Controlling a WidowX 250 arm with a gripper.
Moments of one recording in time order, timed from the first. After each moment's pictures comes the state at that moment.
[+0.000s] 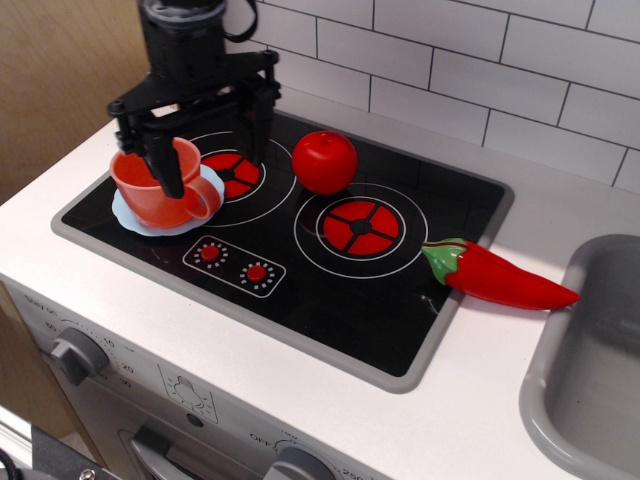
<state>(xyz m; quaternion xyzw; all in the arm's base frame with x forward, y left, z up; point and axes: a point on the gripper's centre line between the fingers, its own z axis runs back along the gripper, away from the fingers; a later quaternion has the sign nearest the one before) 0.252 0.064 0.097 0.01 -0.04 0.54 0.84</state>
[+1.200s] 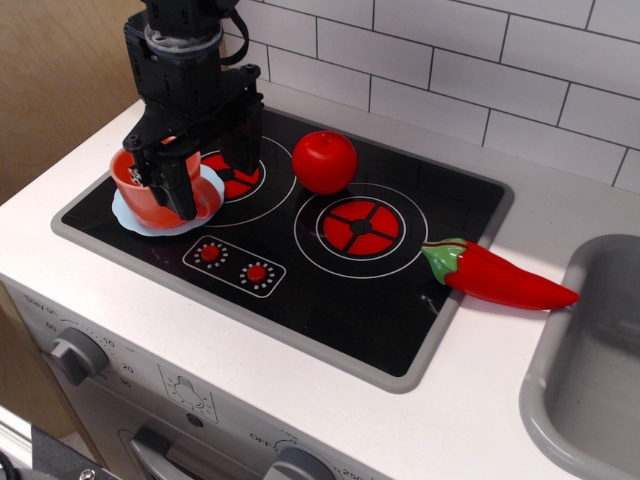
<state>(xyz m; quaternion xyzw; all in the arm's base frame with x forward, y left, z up) 0.255 0.069 0.077 0.01 -0.04 0.65 0.76</state>
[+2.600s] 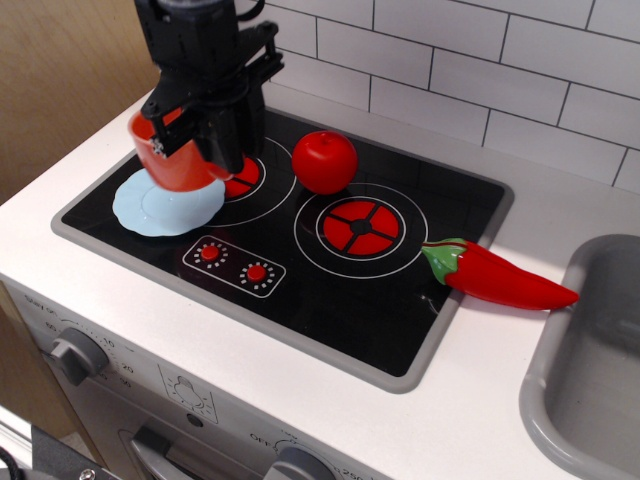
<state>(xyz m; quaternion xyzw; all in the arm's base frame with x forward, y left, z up) 0.260 0.048 0.109 -0.03 -0.04 0.67 0.74</state>
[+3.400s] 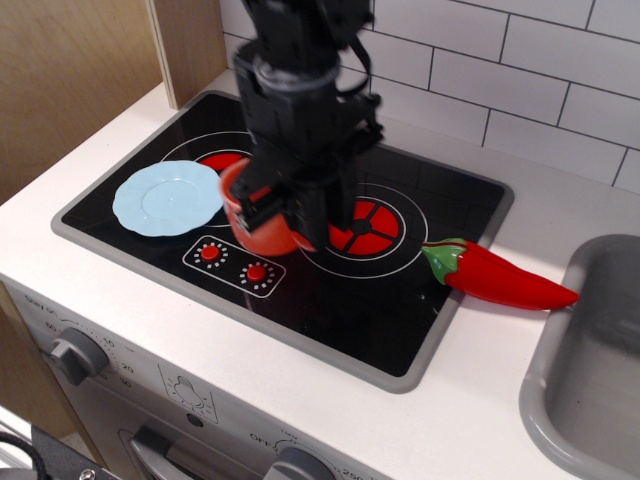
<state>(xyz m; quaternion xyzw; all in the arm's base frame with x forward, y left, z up) 0.247 -0.027 0.083 -0.05 -0.04 0.58 0.81</state>
